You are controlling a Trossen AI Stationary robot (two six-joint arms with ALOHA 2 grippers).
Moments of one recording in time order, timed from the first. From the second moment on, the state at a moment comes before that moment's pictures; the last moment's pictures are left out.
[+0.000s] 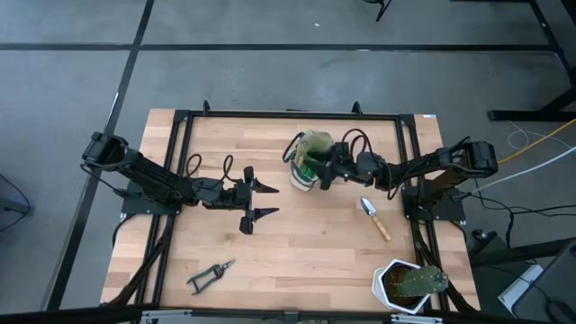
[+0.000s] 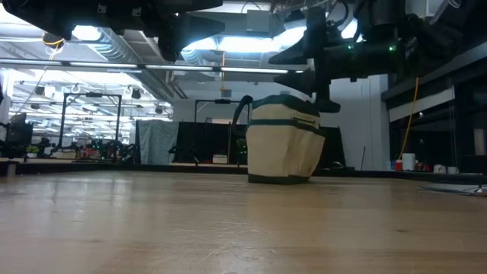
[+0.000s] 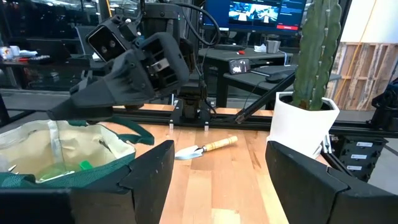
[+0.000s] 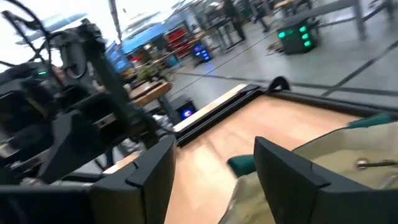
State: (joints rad) left arm -0.25 1.34 0.50 0.83 -0.32 -0.07; right arm -0.08 1.50 0.50 1.00 0.22 0.51
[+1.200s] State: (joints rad) left arm -0.25 1.34 0.50 0.83 -0.32 -0.07; right arm 0.02 1.47 0.96 -0.11 -0.19 0.33
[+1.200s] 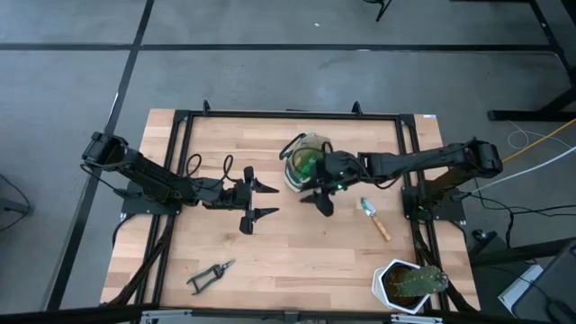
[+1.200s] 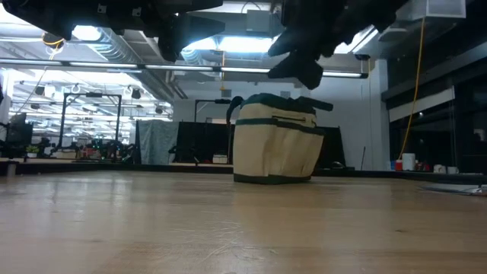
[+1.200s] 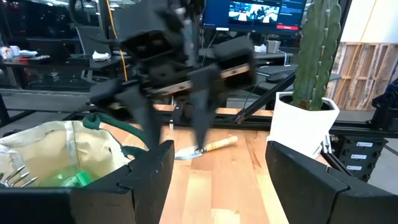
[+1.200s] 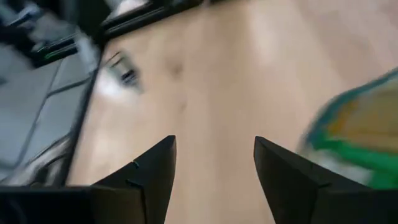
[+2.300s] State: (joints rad) left arm -0.25 1.34 0.50 0.83 -0.32 -0.07; right arm 0.19 1.47 0.99 -1.00 -0.12 0.79
